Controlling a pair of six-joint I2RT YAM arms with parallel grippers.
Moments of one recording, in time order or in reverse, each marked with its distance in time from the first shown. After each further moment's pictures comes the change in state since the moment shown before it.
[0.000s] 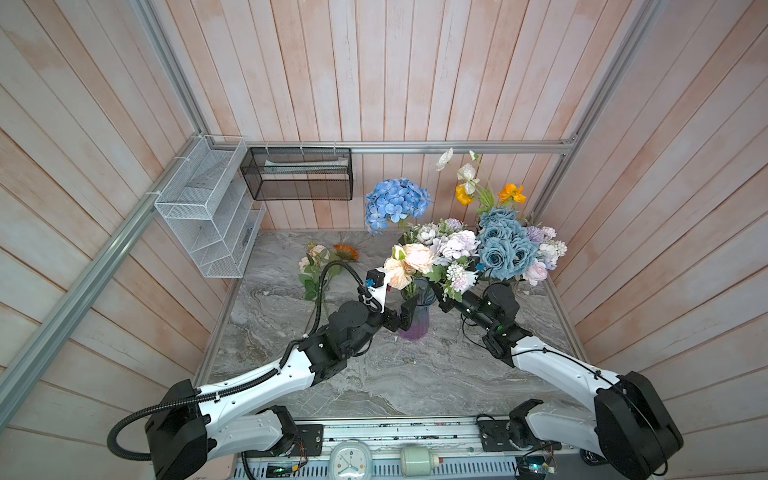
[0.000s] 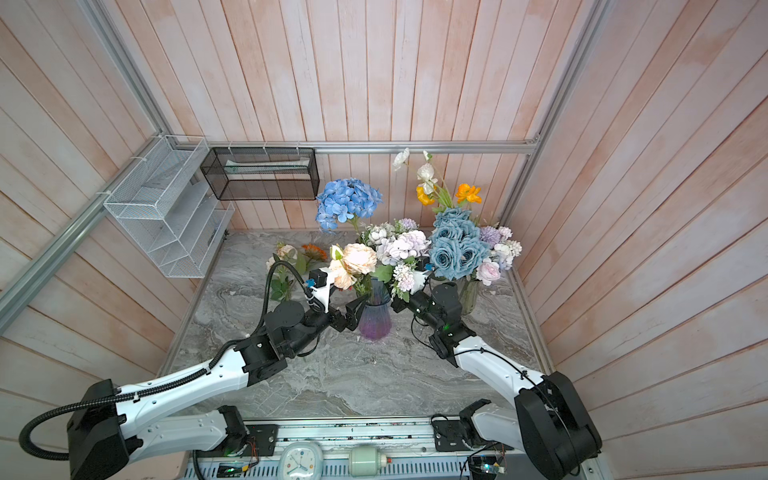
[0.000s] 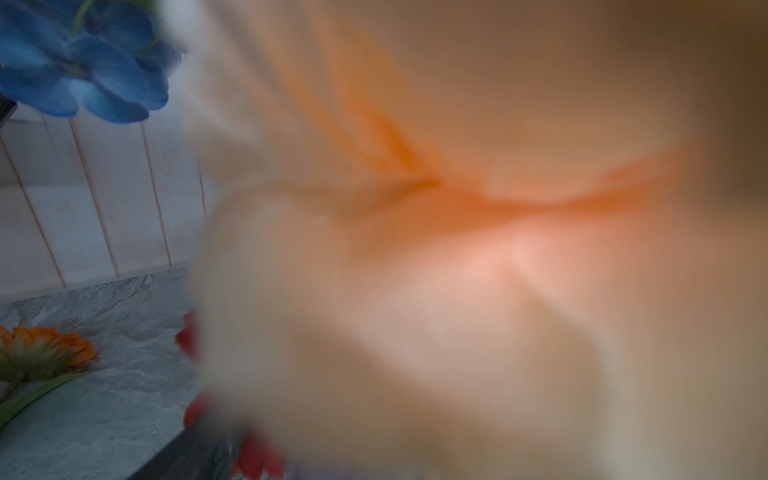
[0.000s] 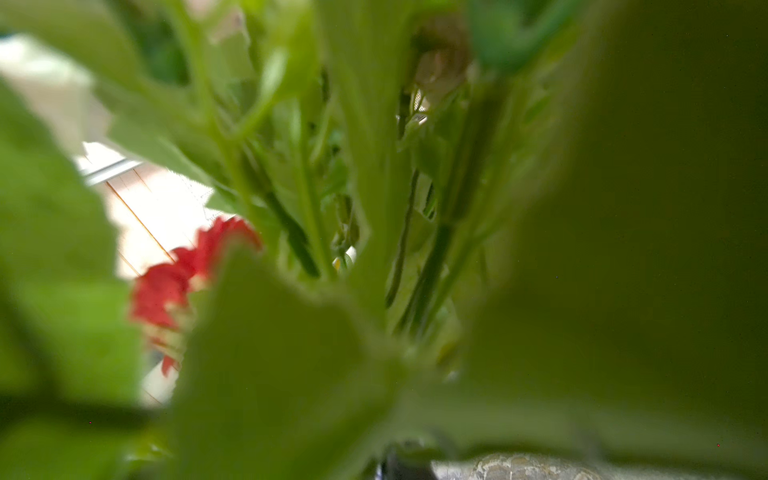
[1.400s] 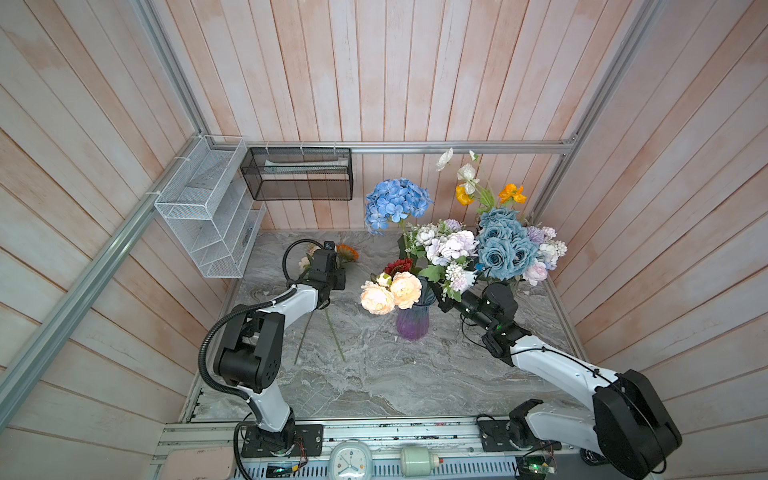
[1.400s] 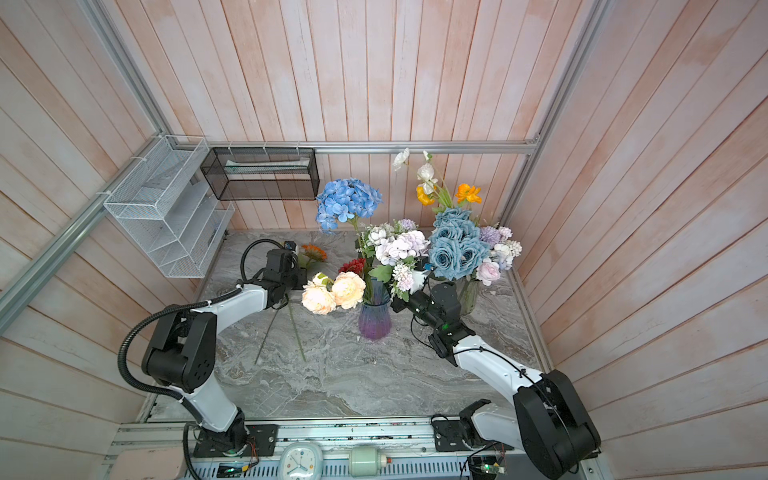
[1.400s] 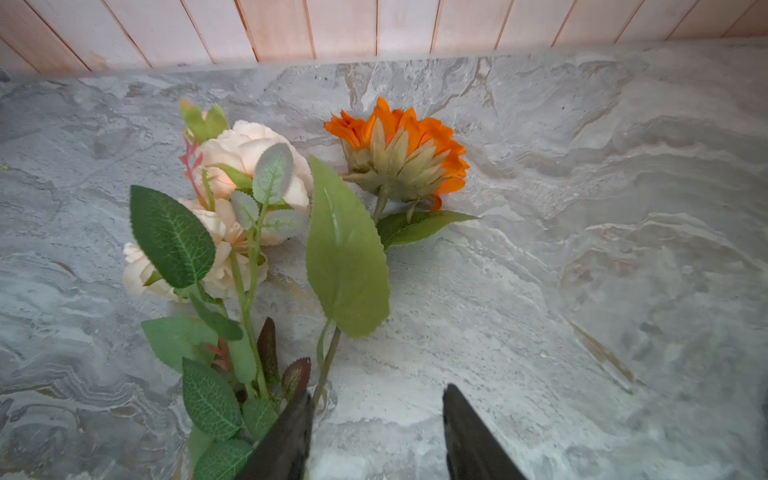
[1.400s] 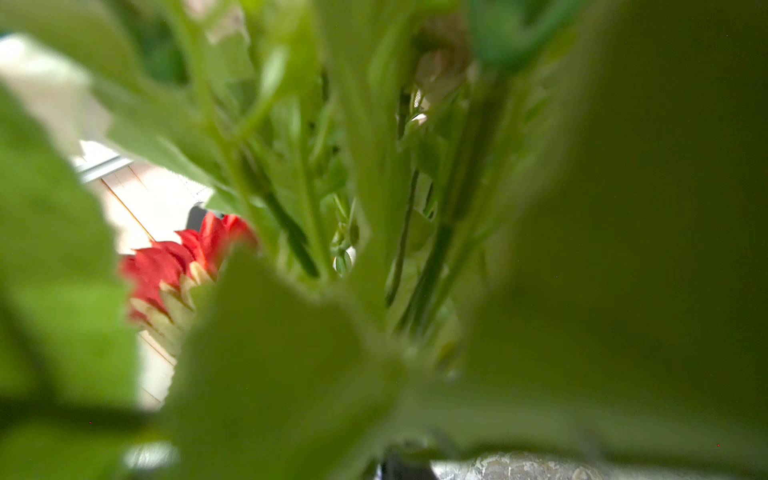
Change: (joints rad) left arm 0.669 0.639 0.381 -0.372 0.120 0.134; right arm 0.000 0.011 0.005 -0.008 0.000 -0.001
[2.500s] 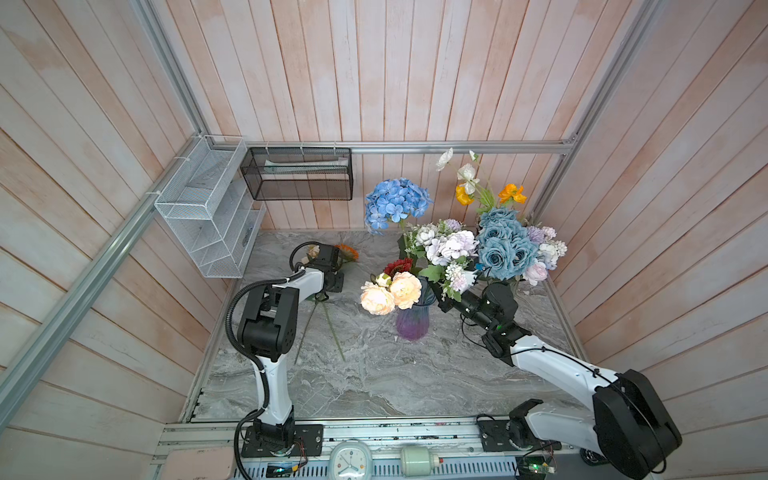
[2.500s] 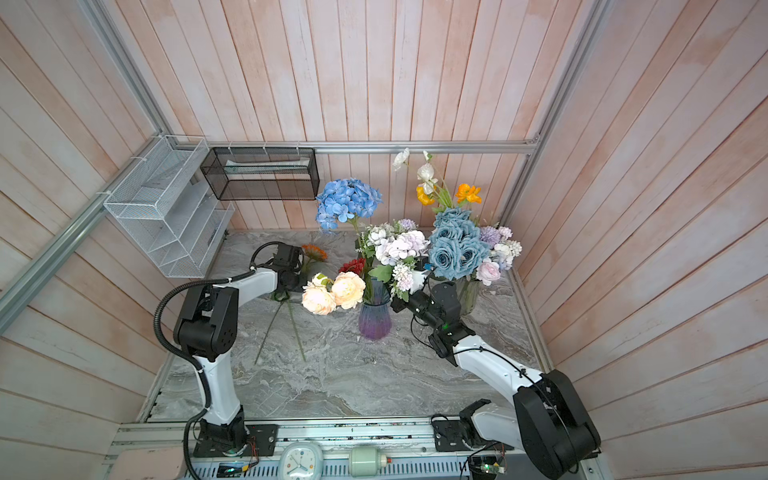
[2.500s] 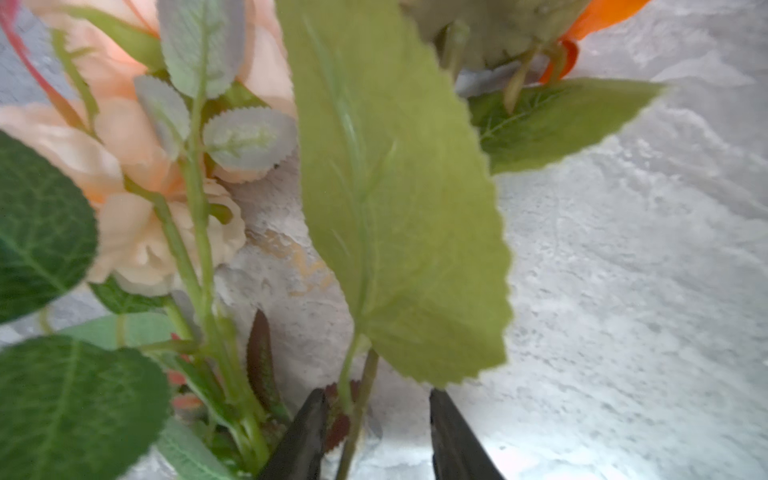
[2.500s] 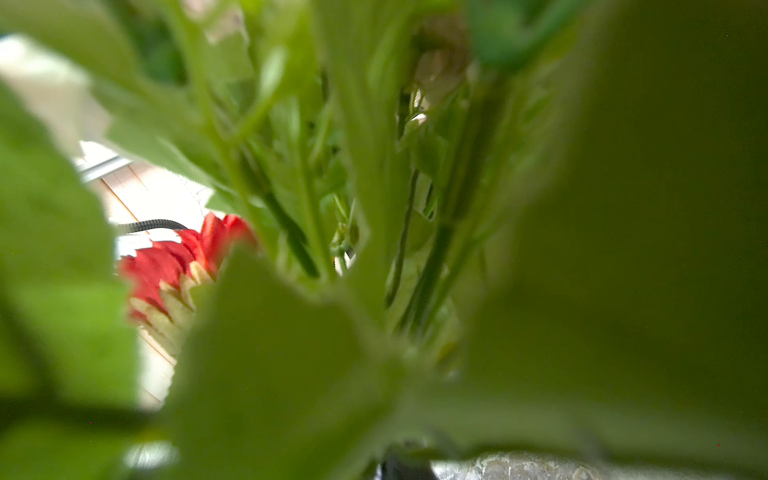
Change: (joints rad) left arm 0.030 0.233 0.216 -0.272 -0.012 0.075; right arm 0.000 0.000 0.000 0.000 0.000 0.000
